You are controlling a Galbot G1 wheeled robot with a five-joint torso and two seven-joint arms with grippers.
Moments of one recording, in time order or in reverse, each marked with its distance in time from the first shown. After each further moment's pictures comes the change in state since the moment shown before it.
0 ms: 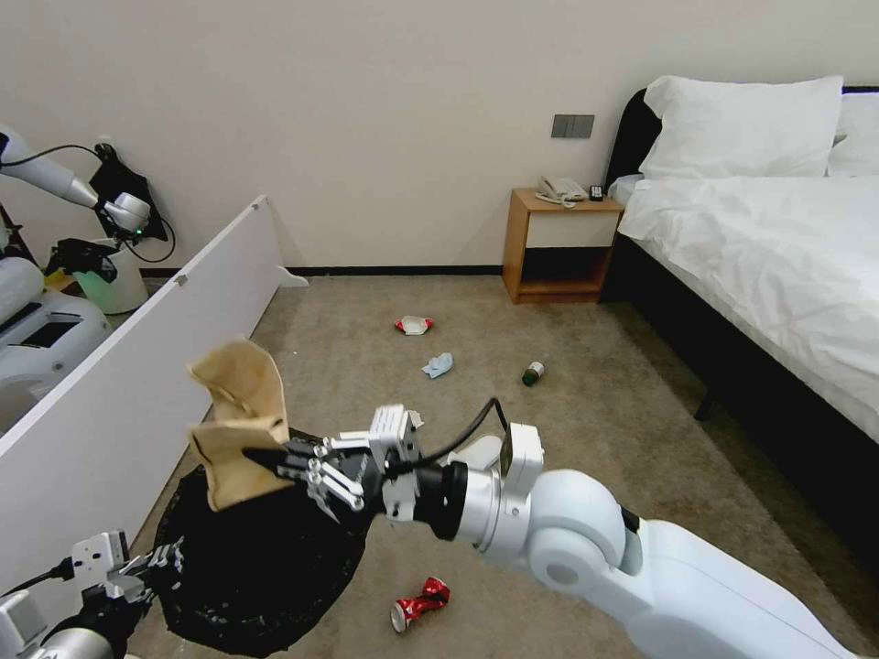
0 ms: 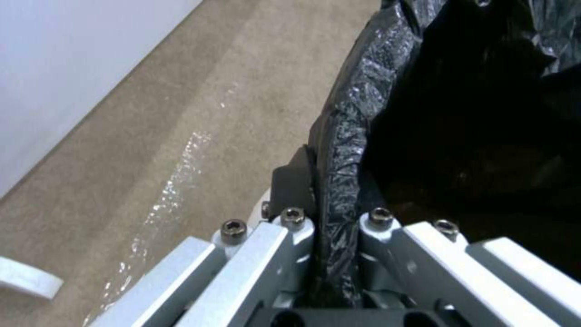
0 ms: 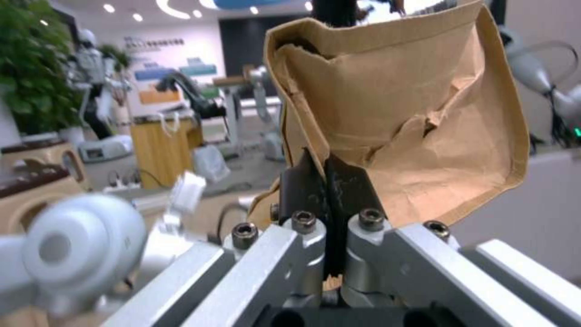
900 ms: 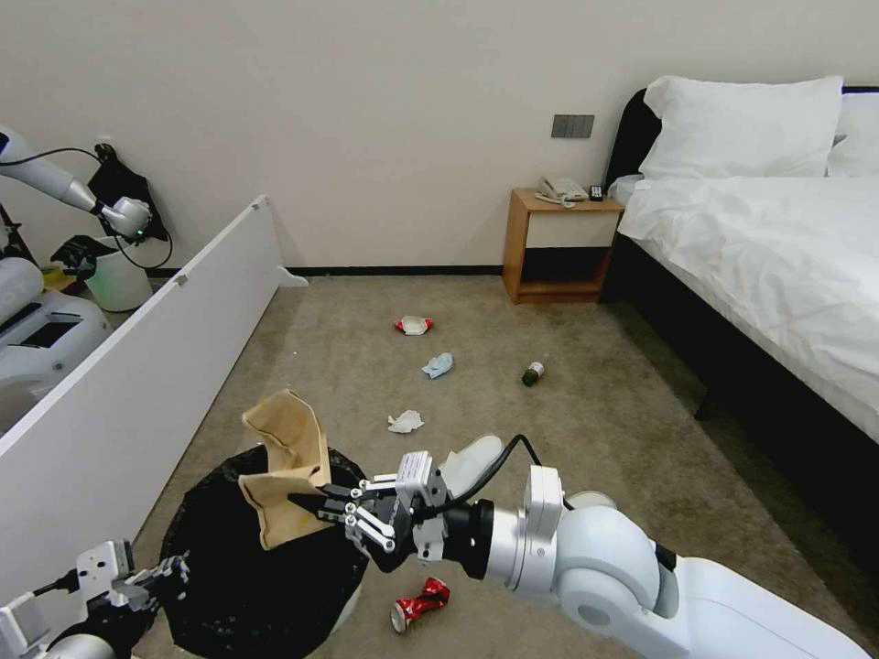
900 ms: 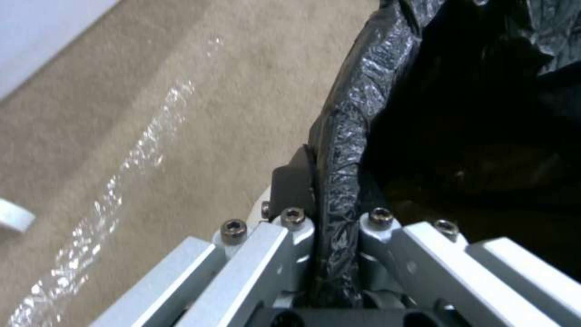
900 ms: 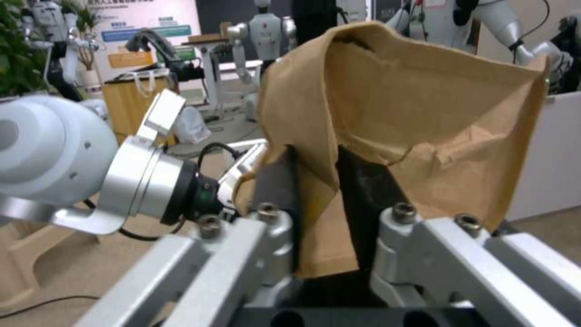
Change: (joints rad) left arm 0.022 0.005 0.017 -0.063 -0.186 0.073 -0.149; right arm -0.104 -0.092 0.008 0.040 -0.084 -0.013 0.005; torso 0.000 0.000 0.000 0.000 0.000
